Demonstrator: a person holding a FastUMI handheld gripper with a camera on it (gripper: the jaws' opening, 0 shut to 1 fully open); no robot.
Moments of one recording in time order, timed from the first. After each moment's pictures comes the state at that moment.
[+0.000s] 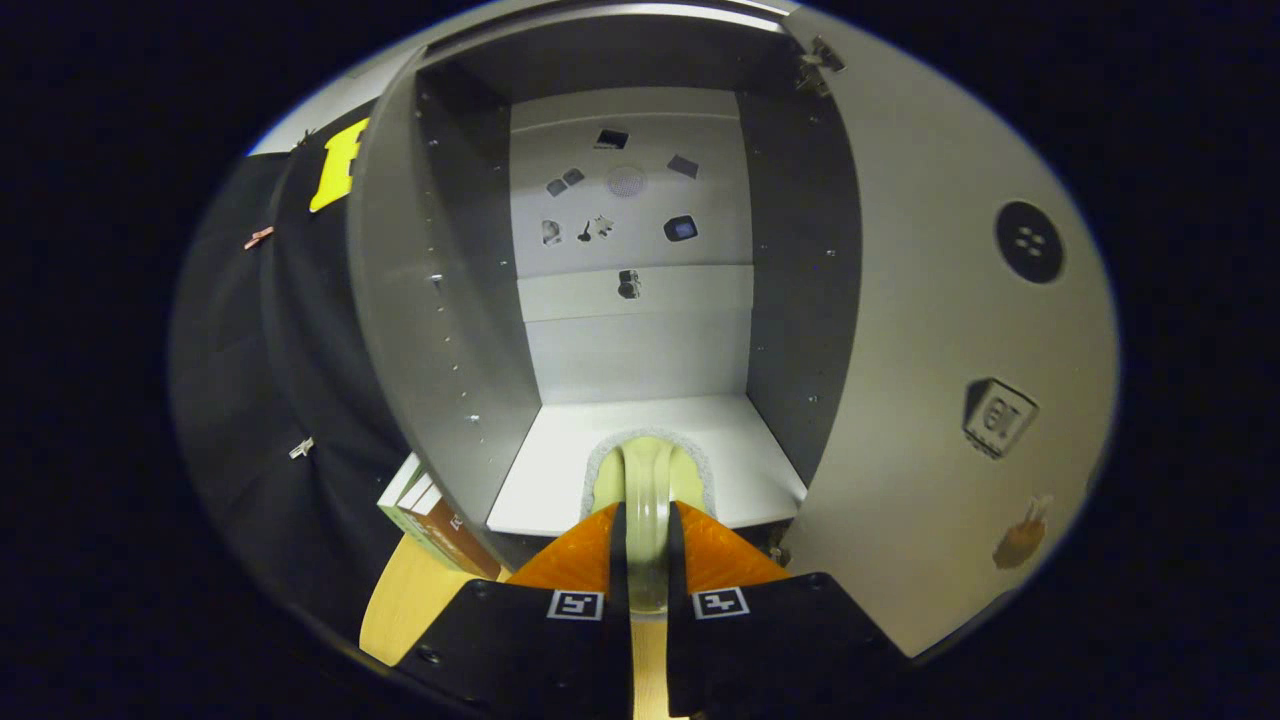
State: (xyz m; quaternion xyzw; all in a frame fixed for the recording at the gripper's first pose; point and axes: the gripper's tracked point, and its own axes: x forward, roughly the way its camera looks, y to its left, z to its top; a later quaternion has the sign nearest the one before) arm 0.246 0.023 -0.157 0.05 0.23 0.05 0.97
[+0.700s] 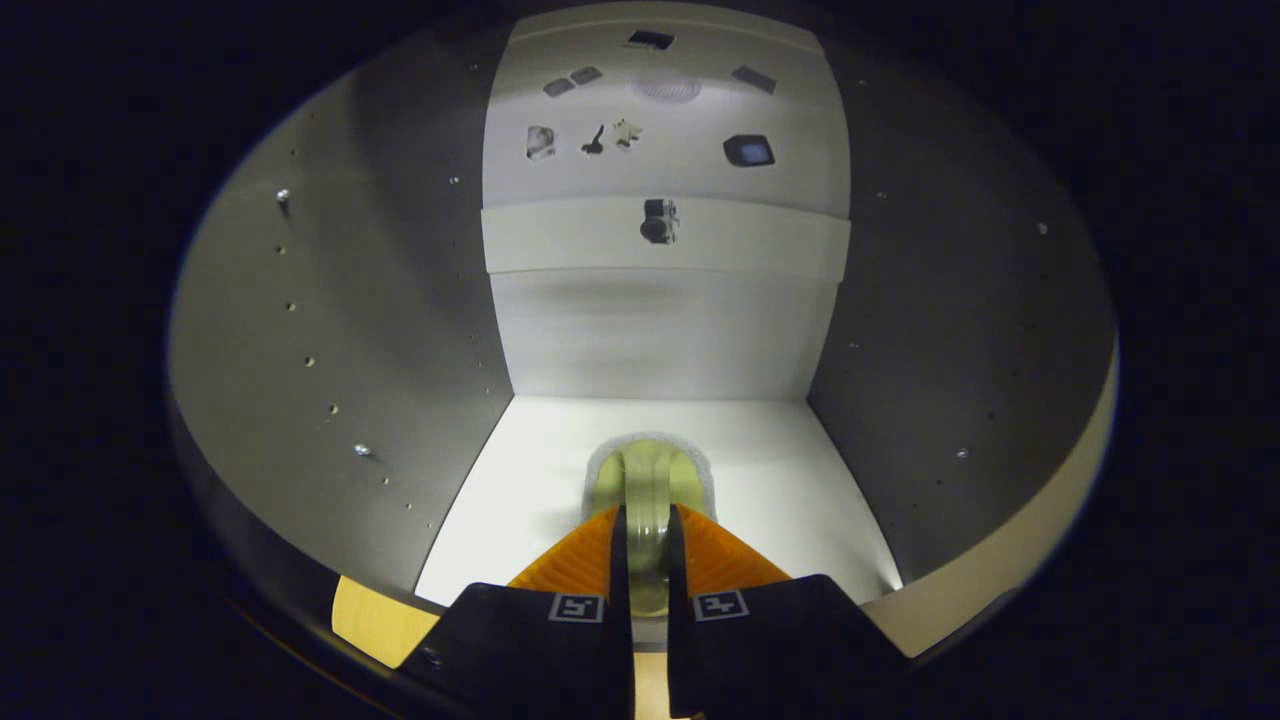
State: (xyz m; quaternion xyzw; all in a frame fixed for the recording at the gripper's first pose) arm 0.387 0.067 -0.245 0.02 0.29 0.07 0.95
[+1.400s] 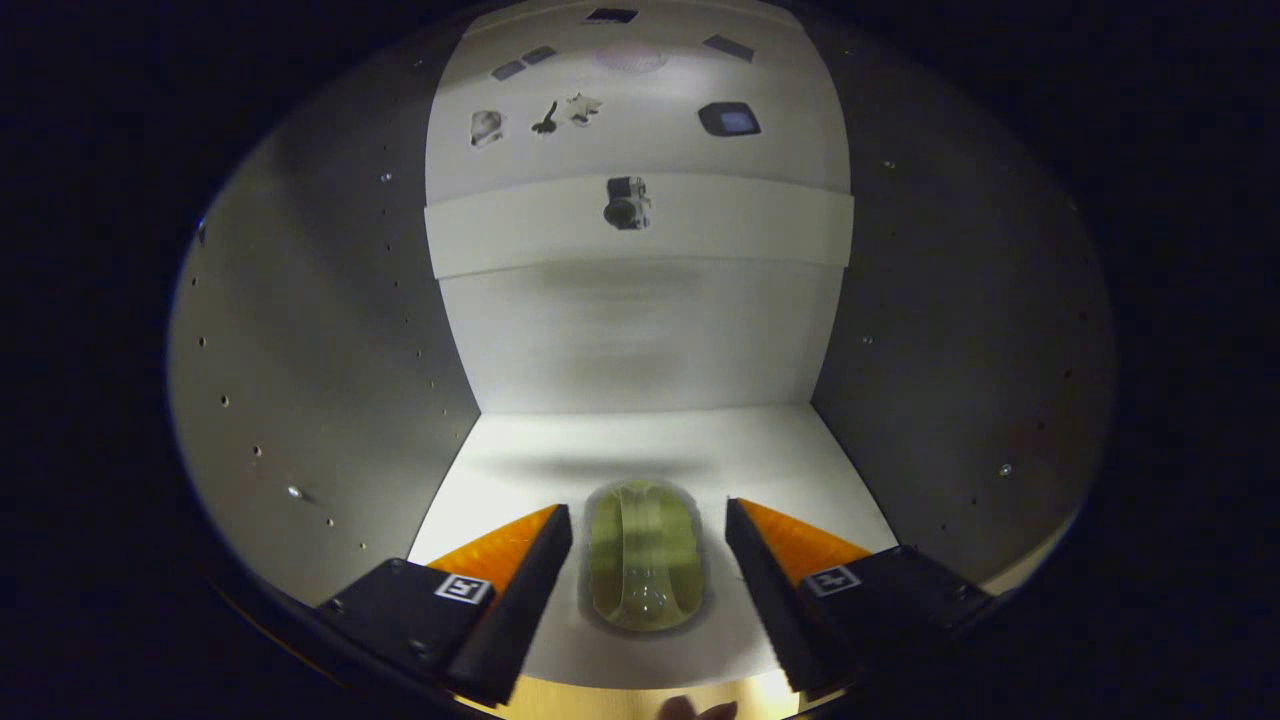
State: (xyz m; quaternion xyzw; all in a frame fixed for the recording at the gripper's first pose) arm 0.421 0.056 -0.245 0.05 0.27 0.05 0.96
